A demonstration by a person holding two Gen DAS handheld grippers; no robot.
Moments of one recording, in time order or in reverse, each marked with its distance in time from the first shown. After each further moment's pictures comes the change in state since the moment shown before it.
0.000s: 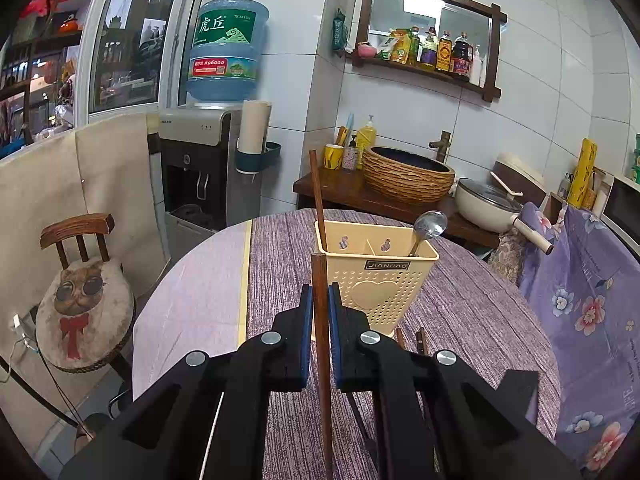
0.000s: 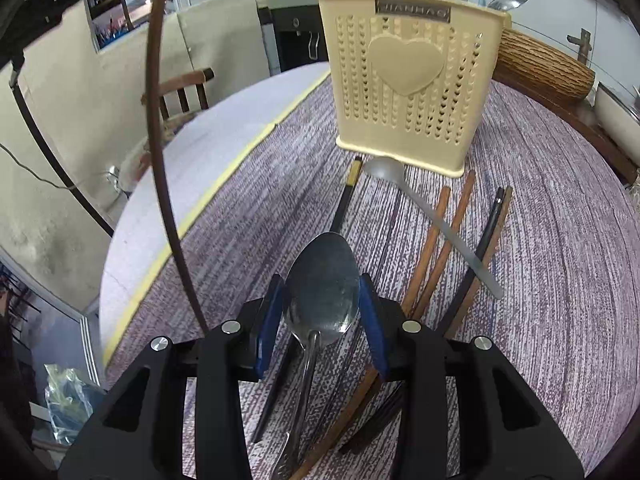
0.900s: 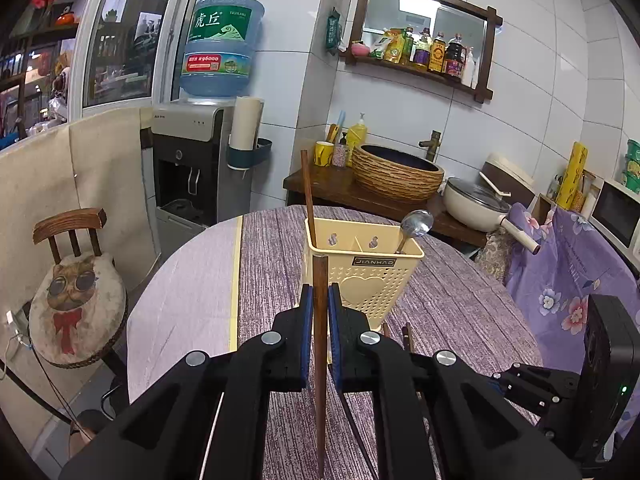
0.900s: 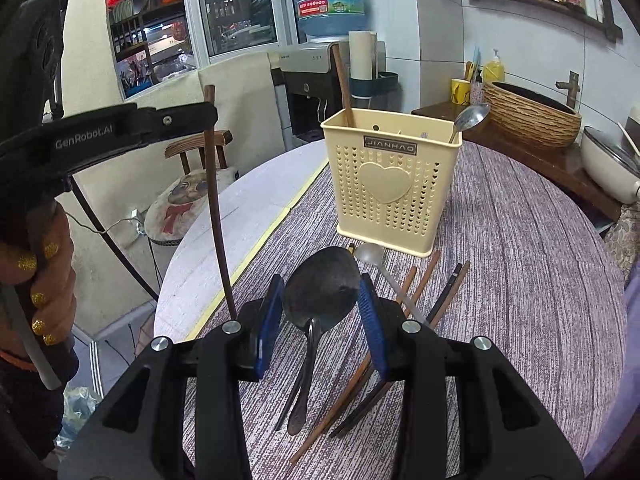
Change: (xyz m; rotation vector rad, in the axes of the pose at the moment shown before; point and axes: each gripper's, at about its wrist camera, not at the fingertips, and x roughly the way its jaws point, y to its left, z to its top) left arm -0.011 0.001 0.000 -0.010 0.017 -0.044; right arm -0.087 -0.002 0.034 -0.021 -0.166 0.021
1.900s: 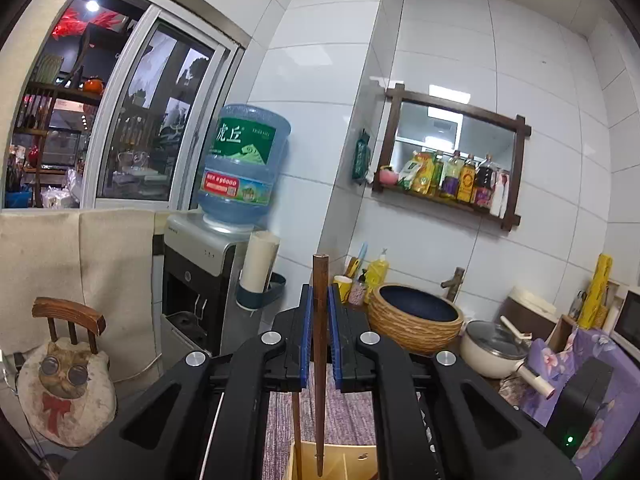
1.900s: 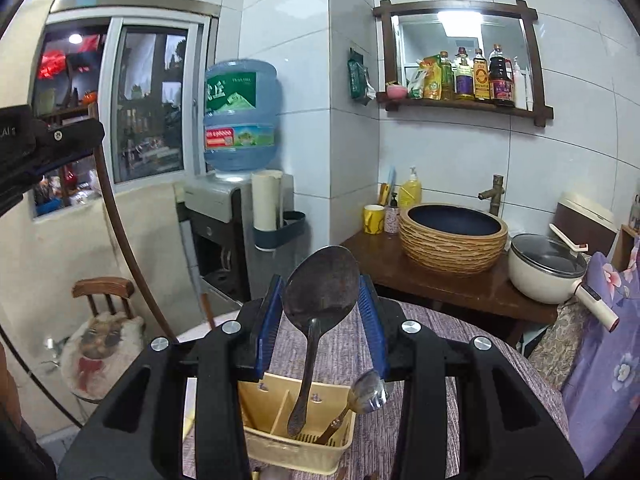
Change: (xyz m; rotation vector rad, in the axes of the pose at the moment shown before) left arm 0.028 -0.021 0.142 -0.104 -0.403 0.094; right arm 0.022 -0.059 0.187 0.054 -0.397 -0.337
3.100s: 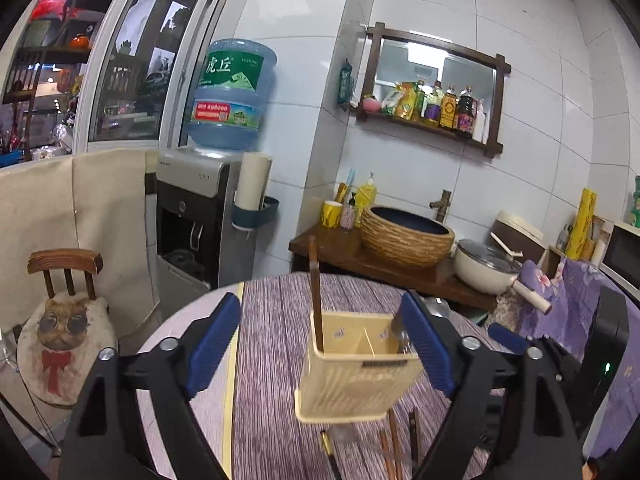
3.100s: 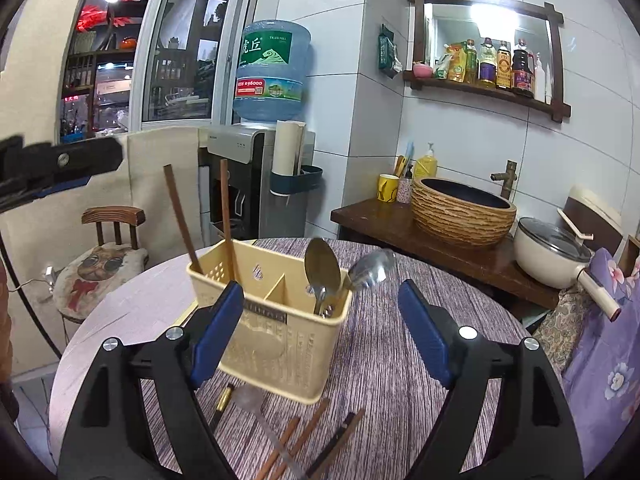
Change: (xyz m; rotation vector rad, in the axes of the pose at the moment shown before) left arm -0.044 0.036 -0.089 0.063 0.220 -0.078; right arm -0.044 -0.014 -0.103 -0.119 0.057 0.075
